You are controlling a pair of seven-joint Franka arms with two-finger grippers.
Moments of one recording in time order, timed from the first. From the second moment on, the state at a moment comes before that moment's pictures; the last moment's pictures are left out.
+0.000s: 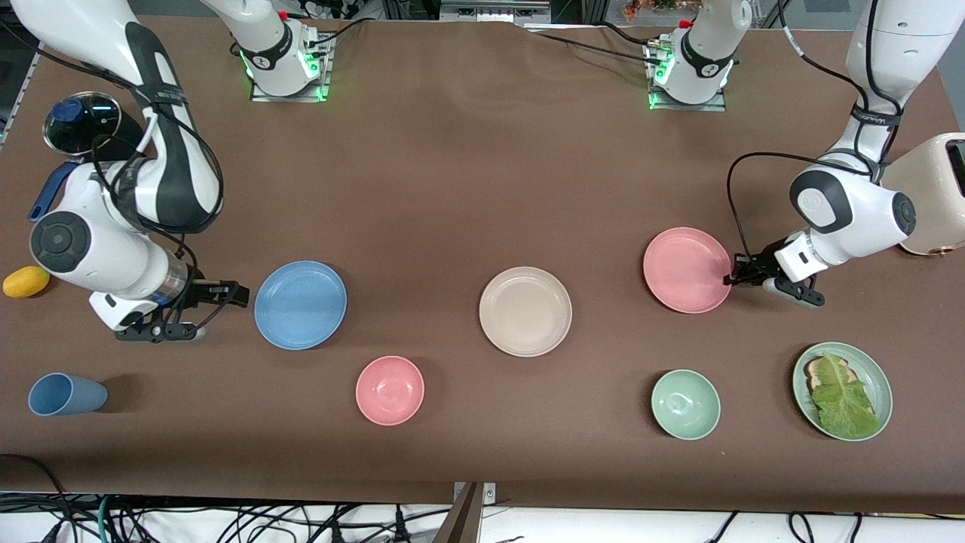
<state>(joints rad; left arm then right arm) 0.20 0.44 -0.05 -2.17 -0.59 2.51 0.86 0.11 0.45 -0.05 -1.73 0.01 2.16 0.04</state>
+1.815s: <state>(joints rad) -0.22 0.64 -0.21 -1.82 -0.59 2.58 0.07 0.11 0.53 -0.05 -1.97 0.01 2.51 0.04</state>
